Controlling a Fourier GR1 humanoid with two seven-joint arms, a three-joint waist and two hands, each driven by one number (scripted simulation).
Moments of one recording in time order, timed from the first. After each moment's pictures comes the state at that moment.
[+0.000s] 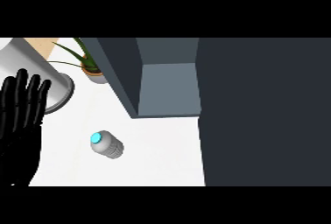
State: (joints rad) left arm 0.01 0.10 -0.01 -2.10 0.00 0.03 -0.03; right arm -0.03 -0.10 0.02 -2.10 0.02 0.01 0.00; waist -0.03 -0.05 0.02
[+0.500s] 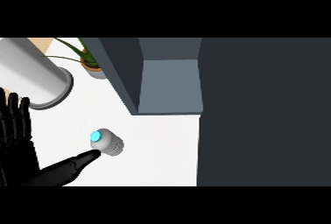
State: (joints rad) left arm 0.11 0.01 -0.07 -2.14 -0.20 0.39 0.12; right arm 0.15 -0.09 0.05 -2.20 -0.13 0.08 0.08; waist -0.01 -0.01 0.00
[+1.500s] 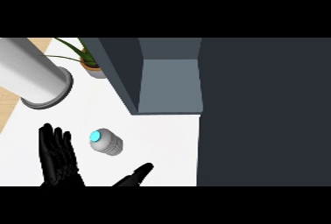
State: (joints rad) left arm 0.23 0.00 -0.60 -2.13 -0.66 0.92 0.45; right arm 0.52 -0.10 0.10 -2.41 -0.23 0.20 0.14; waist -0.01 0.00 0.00
